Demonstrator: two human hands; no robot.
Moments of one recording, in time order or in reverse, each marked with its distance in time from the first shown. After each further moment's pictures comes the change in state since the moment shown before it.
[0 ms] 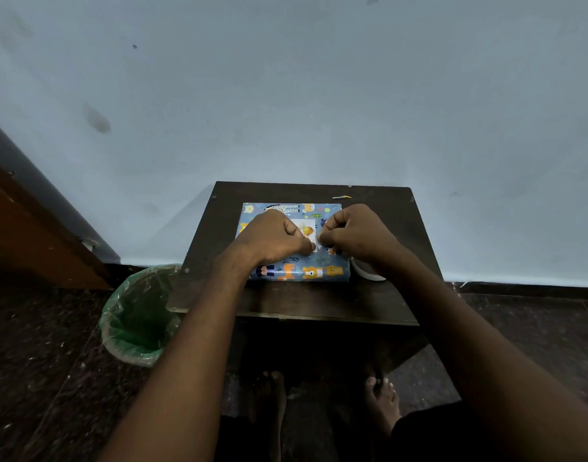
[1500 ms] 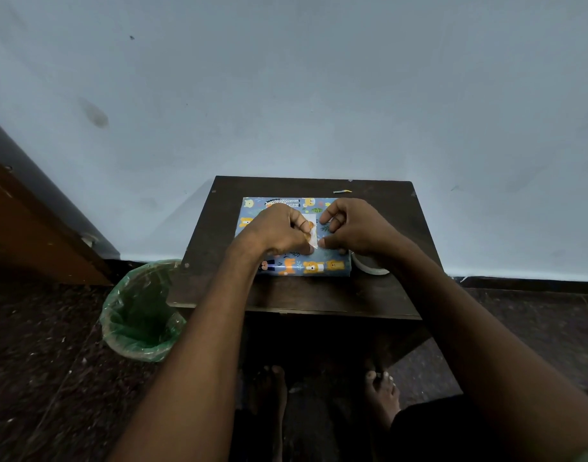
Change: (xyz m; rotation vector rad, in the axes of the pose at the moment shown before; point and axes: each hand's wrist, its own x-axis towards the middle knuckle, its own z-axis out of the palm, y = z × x) left_hand -0.002 0.013 0.004 -0.098 -0.020 -0.084; right_hand 0.003 -0.003 -0.003 -0.025 -0.082 0.037
